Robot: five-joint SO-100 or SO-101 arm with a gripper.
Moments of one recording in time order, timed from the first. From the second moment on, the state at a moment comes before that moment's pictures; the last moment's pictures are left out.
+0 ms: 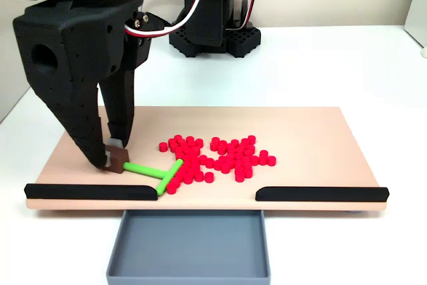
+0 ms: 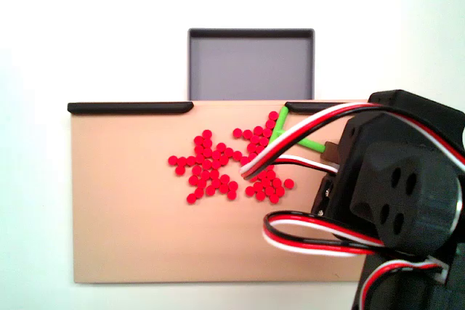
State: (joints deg) arm 16.7 56.7 59.3 84.9 -172.9
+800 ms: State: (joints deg) arm 15.6 56.7 59.3 84.3 -162.5
